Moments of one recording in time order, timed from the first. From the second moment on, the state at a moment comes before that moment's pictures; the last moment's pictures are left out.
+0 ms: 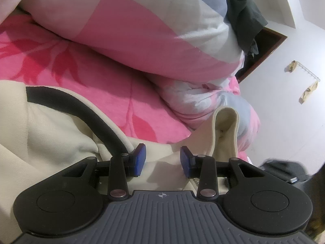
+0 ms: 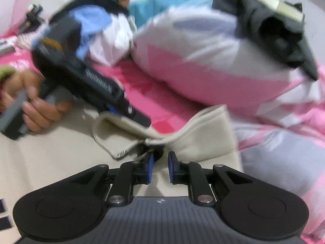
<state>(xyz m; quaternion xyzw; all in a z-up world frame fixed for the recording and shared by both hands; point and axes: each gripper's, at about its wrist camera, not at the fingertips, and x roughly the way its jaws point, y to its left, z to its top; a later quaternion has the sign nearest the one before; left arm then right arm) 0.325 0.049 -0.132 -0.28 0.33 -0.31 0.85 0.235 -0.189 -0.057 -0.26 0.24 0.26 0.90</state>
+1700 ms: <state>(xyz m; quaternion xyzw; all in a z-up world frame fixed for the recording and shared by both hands) 0.268 -0.024 -0.098 0.04 0.26 -0.34 0.90 0.219 -0.217 -0.084 -0.25 0.25 0.24 0.90</state>
